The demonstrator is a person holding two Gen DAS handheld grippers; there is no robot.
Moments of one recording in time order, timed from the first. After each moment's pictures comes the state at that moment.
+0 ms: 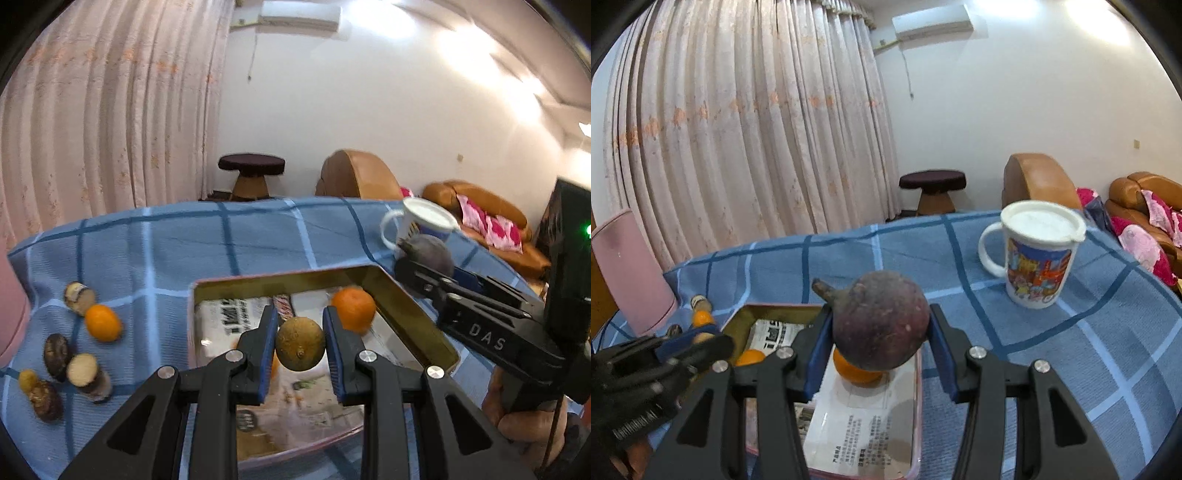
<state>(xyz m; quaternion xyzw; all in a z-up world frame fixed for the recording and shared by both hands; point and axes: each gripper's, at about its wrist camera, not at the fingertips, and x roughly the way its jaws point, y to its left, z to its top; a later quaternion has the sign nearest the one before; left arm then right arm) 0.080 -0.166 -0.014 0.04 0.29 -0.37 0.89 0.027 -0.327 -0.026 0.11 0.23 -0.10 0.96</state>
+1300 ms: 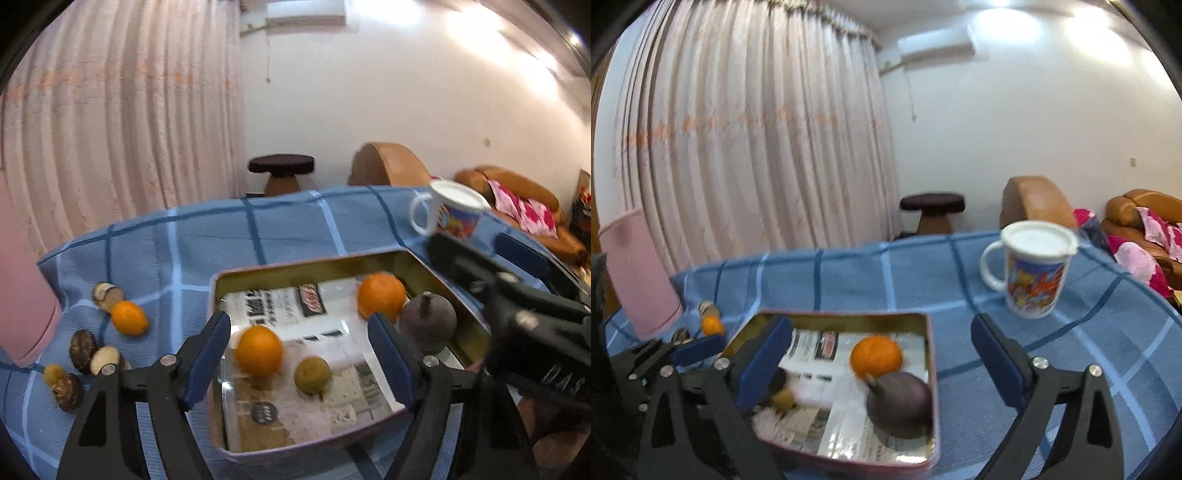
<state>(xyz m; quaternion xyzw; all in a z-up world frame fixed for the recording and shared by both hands) 0.071 -0.164 -0.019 0.08 0.26 -0.29 0.92 0.002 -0.306 -0.017 0.09 0.15 -0.14 0.97</state>
